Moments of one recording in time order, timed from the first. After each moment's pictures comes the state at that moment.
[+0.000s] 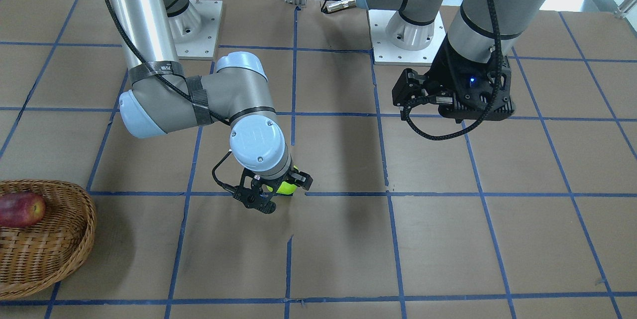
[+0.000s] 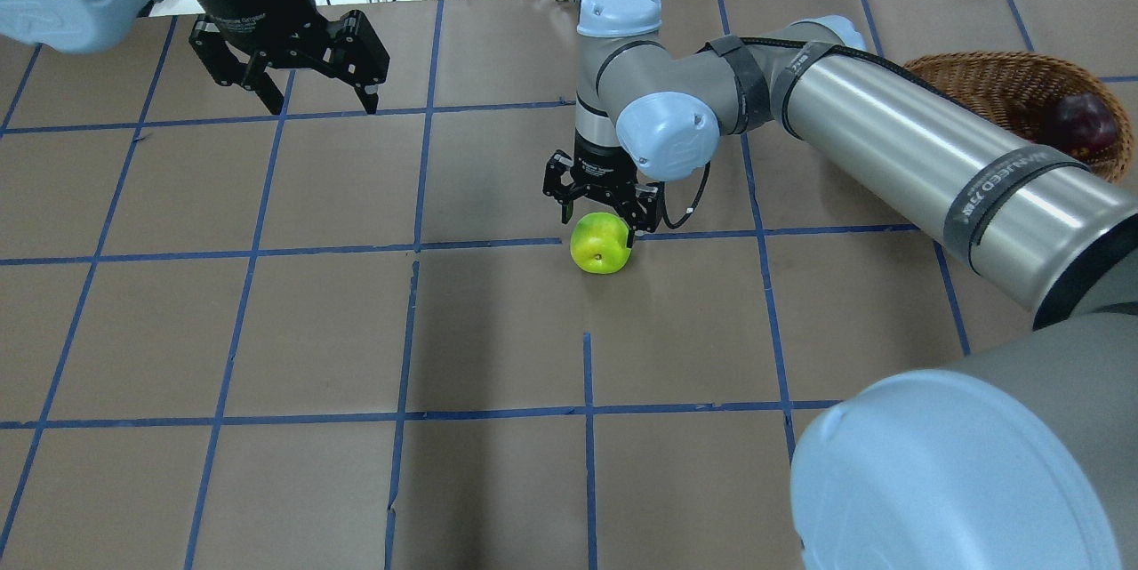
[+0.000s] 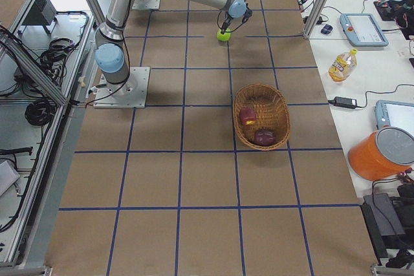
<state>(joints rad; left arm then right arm) -1.59 -1.71 -1.42 -1.60 1.58 0.02 1.88 -1.01 1.51 -1.85 -1.41 0.75</state>
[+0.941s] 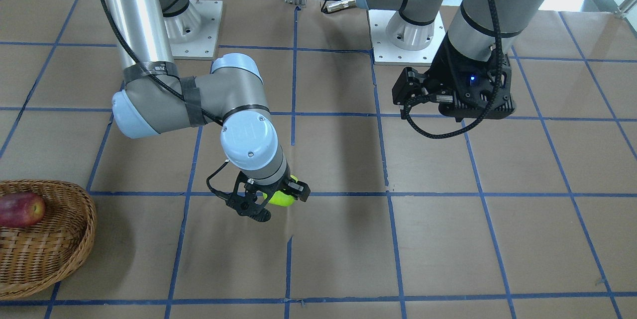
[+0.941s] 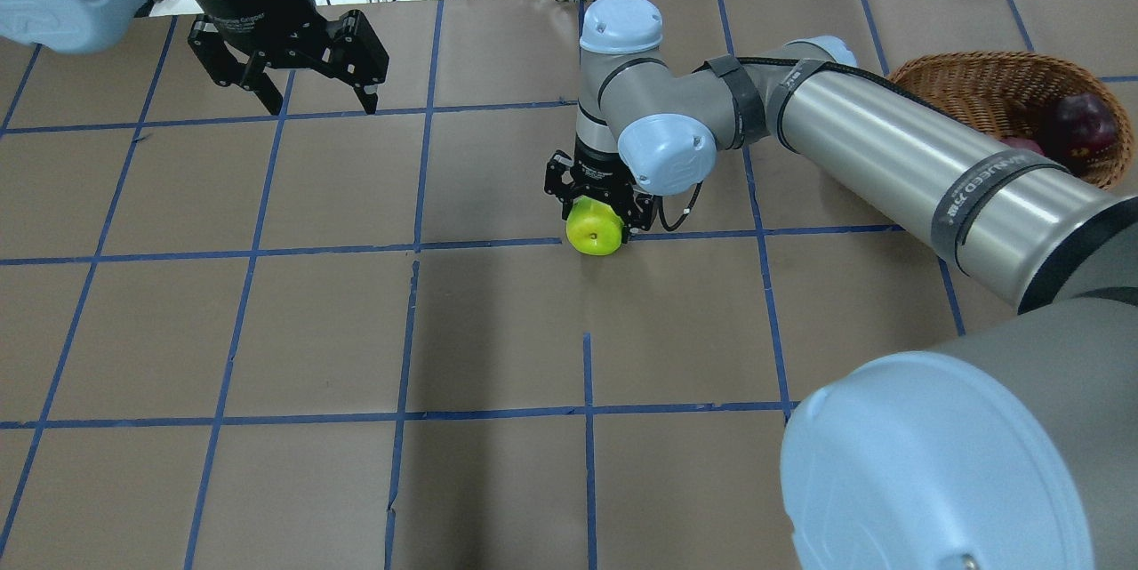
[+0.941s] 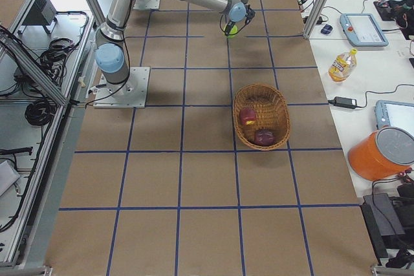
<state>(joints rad) -1.59 -1.71 -1.42 -1.60 1.58 0.02 1.84 -1.03 1.48 -1.93 -1.43 0.74</state>
